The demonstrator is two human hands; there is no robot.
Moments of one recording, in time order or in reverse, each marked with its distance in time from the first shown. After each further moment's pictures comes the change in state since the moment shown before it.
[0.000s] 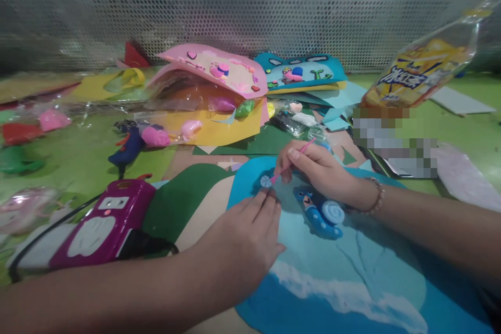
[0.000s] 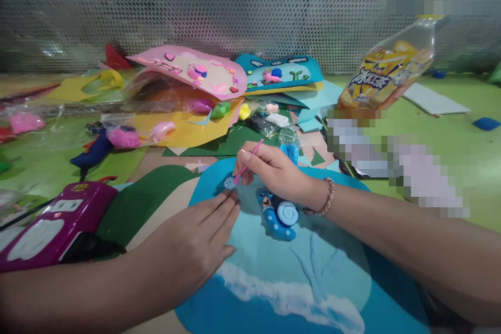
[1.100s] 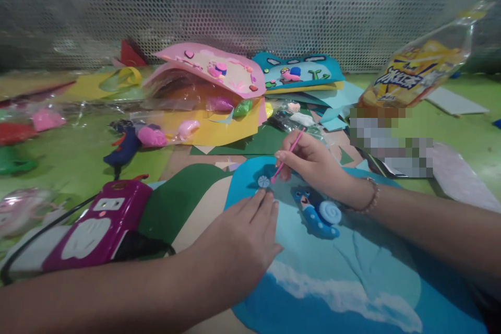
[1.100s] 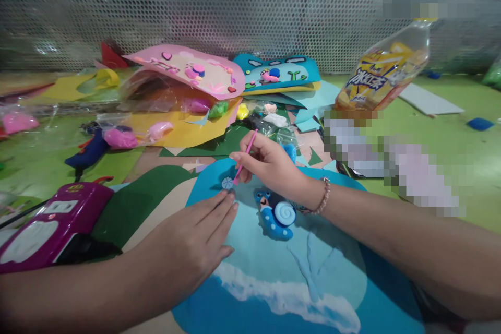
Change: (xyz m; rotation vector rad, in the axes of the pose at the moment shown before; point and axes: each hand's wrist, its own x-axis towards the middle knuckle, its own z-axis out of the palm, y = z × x) left_hand -0.001 -0.001 0.001 0.016 -0.002 0.019; right_hand 0.005 0.002 0.003 0.010 0.159 0.082
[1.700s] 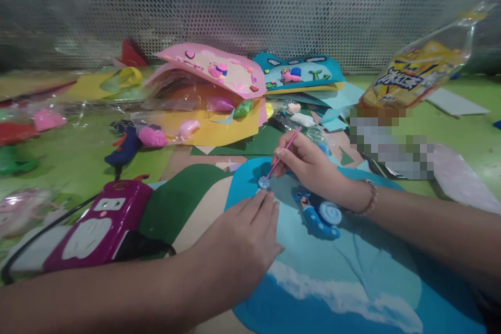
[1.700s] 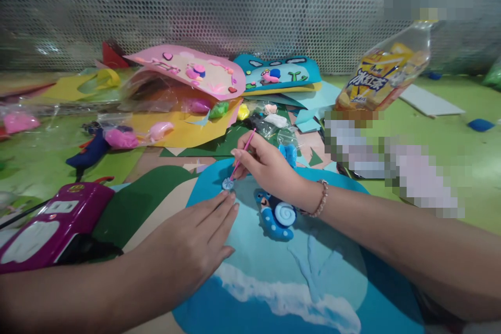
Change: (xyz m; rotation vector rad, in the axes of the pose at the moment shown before) left_hand 0.001 -0.001 -0.001 -0.039 -0.005 -0.001; right_hand 0.001 0.002 0.005 -0.029 0.028 0.065
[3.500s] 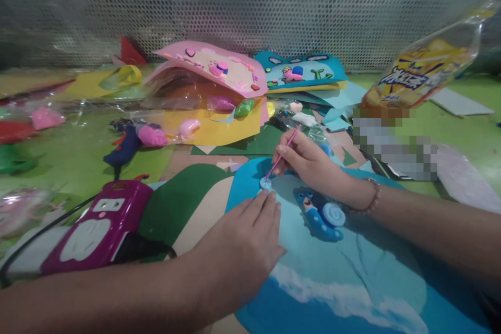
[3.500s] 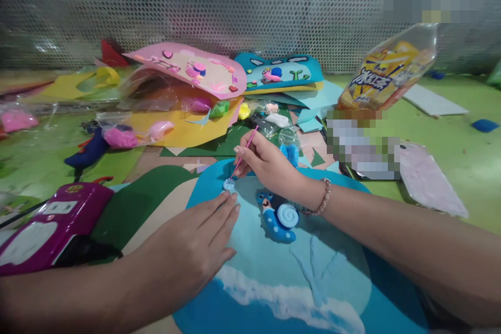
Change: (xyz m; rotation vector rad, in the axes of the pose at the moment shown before) left_hand 0.000 0.000 -0.001 -0.015 -0.013 -0.007; right_hand 0.006 0.000 0.001 0.048 -0.012 0.040
